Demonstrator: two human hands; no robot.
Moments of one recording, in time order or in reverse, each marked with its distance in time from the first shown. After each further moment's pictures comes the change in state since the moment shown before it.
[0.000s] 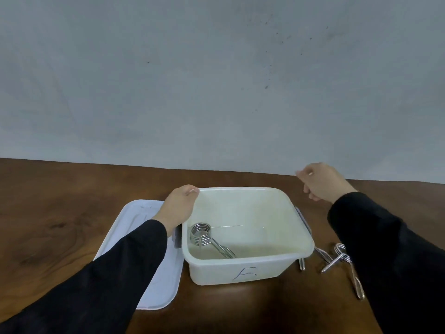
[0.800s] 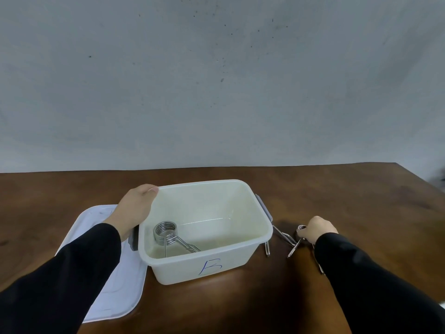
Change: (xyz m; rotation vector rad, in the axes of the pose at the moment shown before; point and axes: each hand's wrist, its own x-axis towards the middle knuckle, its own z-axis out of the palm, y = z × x) left_hand 0.004 -0.002 0.003 0.043 0.035 -0.001; right_hand -0.030 0.174 0.064 -0.242 -0.076 0.516
